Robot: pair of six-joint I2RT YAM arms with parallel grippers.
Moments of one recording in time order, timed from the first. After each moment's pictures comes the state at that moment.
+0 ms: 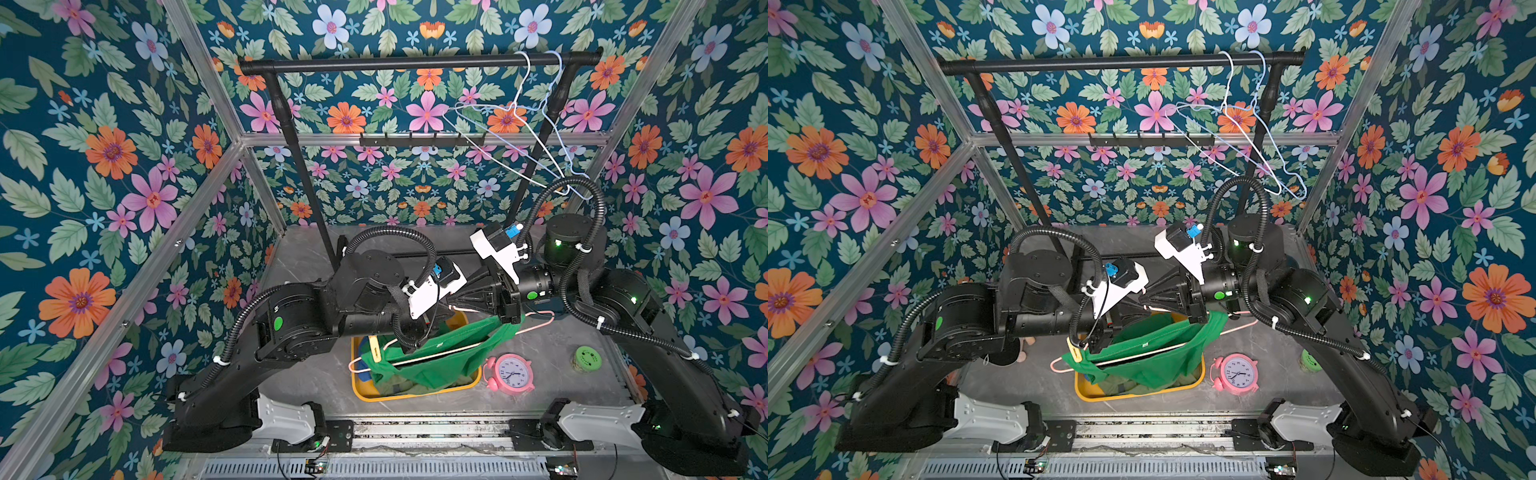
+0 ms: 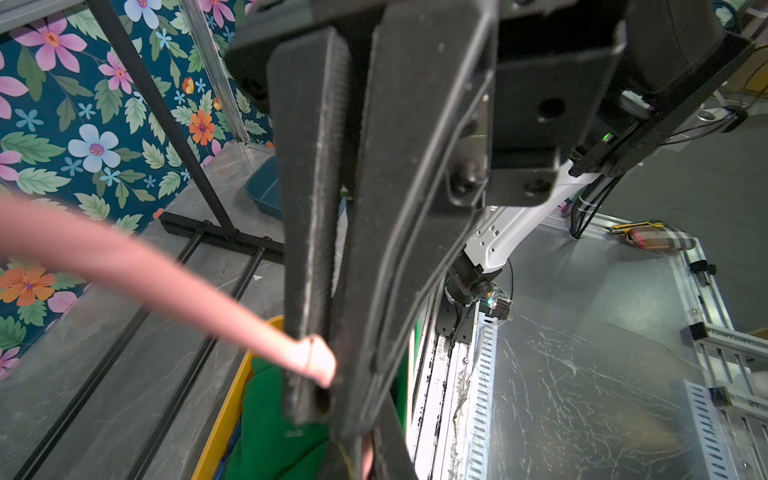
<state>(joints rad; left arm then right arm) -1.26 1.31 1.95 -1.11 0.05 0.01 0.74 1.22 1.74 -0.79 -0.90 0.08</state>
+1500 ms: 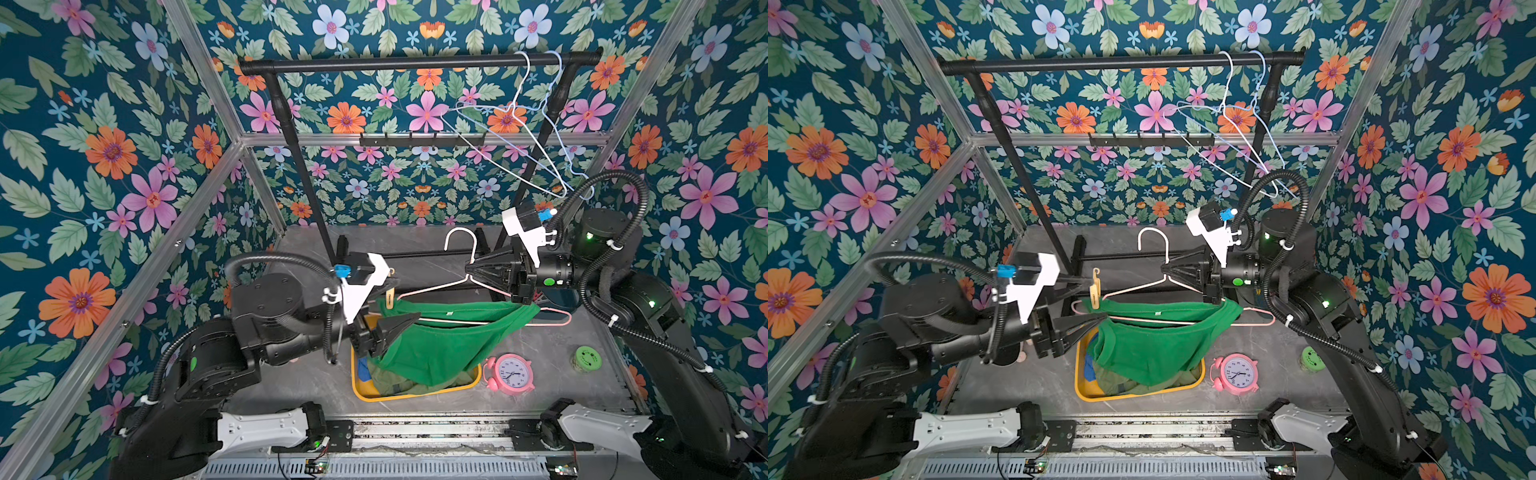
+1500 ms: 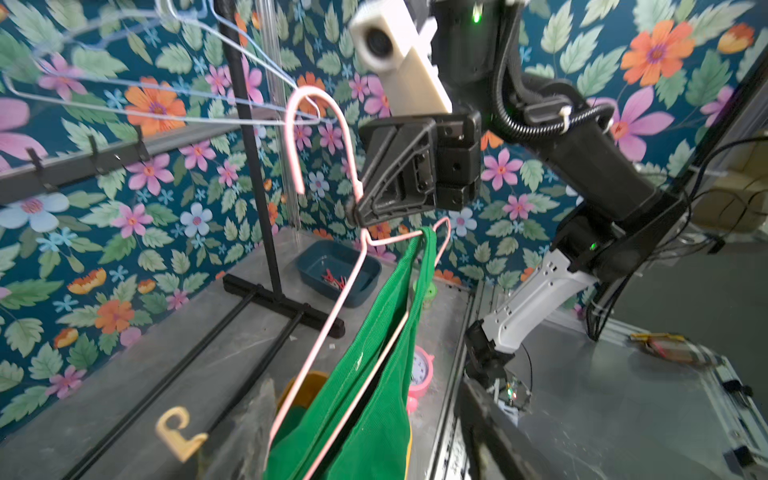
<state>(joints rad) -1.25 0.92 1.65 -0.82 -0.09 -0.05 0.53 1.15 1.71 -0.71 -0.87 0.08</state>
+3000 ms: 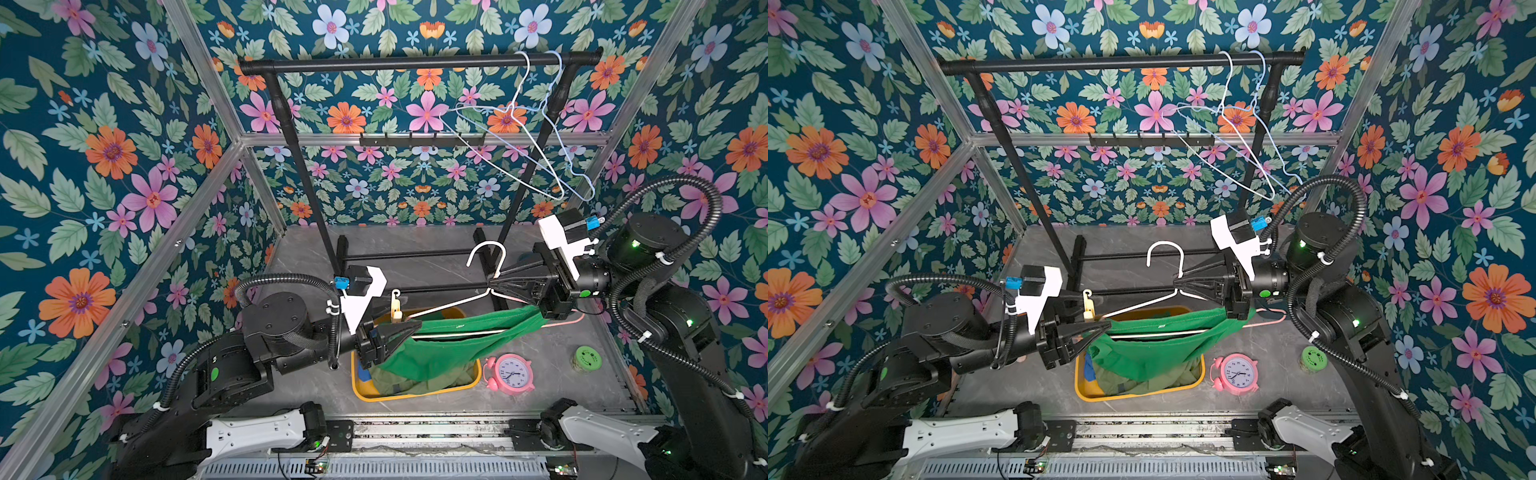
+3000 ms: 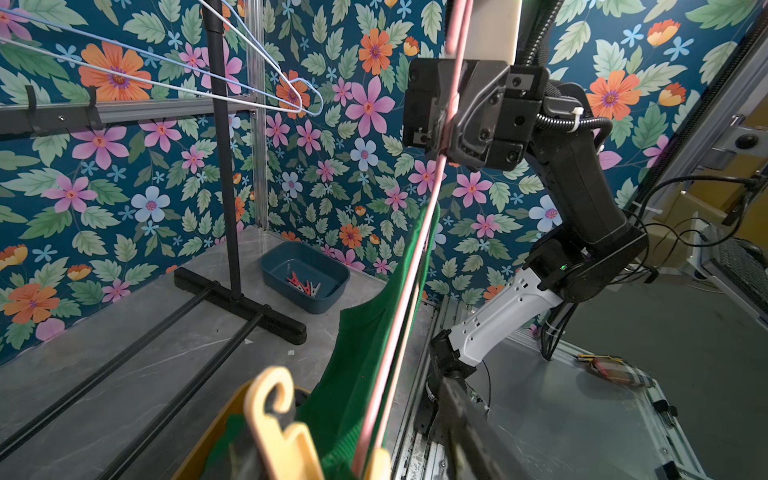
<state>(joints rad) -1.25 0.85 1.44 -0.67 -0.01 -0.18 0.50 1.09 1.75 -0.67 -1.07 0.08</state>
